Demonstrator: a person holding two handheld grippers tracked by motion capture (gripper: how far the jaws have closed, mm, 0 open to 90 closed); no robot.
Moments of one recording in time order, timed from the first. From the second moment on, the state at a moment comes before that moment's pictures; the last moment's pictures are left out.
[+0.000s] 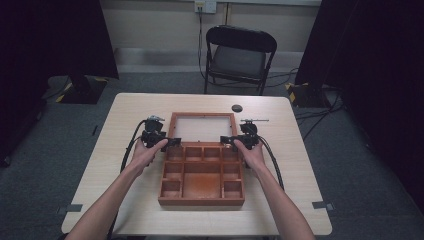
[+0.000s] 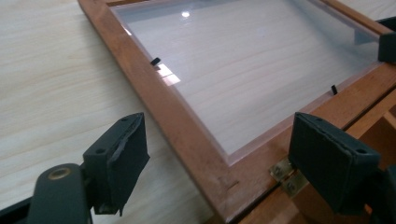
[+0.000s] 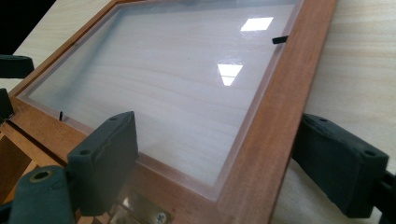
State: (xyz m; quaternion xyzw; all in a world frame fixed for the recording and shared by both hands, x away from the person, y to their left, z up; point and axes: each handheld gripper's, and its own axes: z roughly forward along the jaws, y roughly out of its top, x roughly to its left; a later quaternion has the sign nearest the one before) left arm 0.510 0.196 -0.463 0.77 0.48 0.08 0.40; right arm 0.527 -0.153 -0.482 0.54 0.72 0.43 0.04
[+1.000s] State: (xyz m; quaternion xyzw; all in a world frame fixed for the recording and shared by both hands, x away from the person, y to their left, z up) left arm 0.525 0.197 -0.476 0.75 0.51 0.00 0.41; right arm 0.525 -0.150 -0.484 0.54 0.72 0.43 0.02
